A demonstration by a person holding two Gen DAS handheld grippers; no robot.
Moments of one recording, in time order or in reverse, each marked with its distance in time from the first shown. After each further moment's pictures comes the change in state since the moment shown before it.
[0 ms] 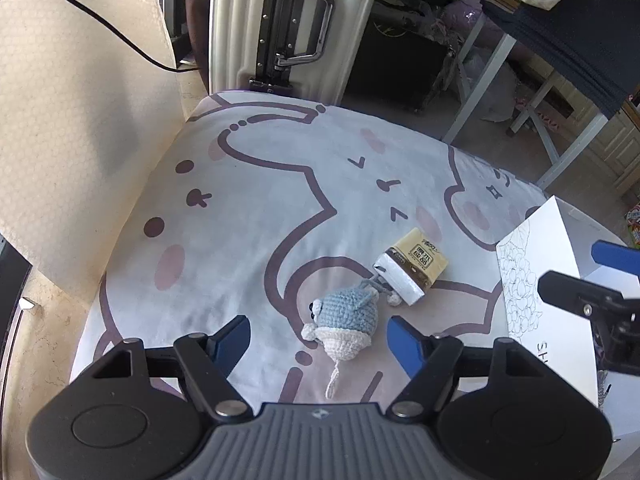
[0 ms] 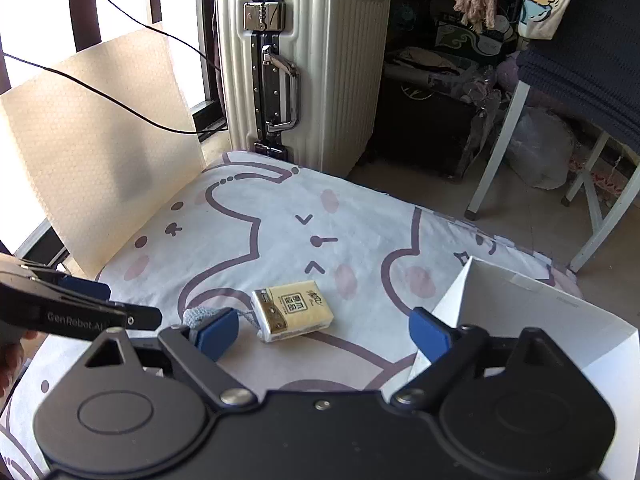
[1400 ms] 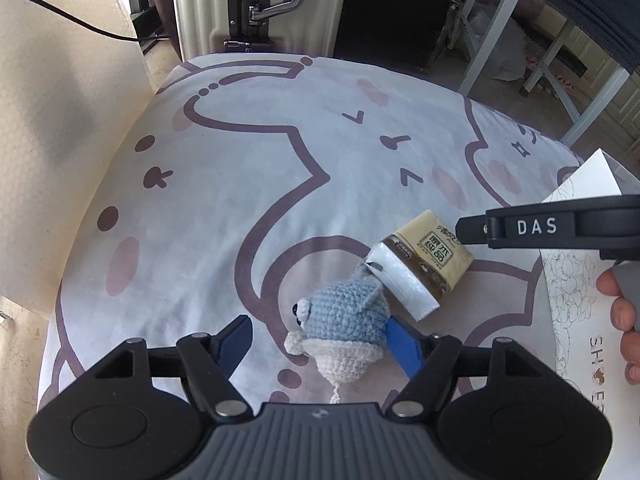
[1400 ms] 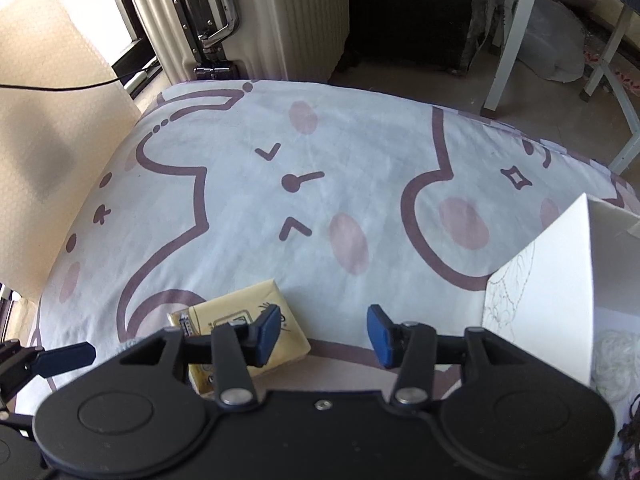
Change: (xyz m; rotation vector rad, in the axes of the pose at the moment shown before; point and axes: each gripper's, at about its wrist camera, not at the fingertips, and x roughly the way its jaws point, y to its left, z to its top) left arm 0.071 -0.018 0.000 0.059 0.073 0.050; right arm 0.141 -0.020 0.005 0.196 0.250 0.014
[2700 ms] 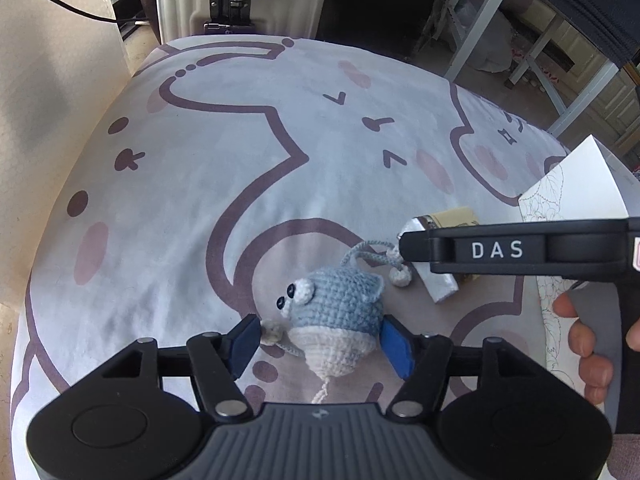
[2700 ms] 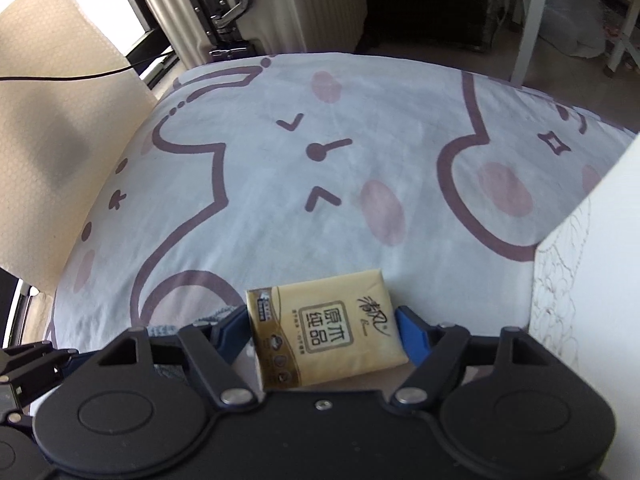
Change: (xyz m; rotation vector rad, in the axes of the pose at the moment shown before) left arm 0.015 -0.004 -0.005 0.008 0.025 -0.054; right arm 0.024 0.004 -0.015 0.030 0.035 0.080
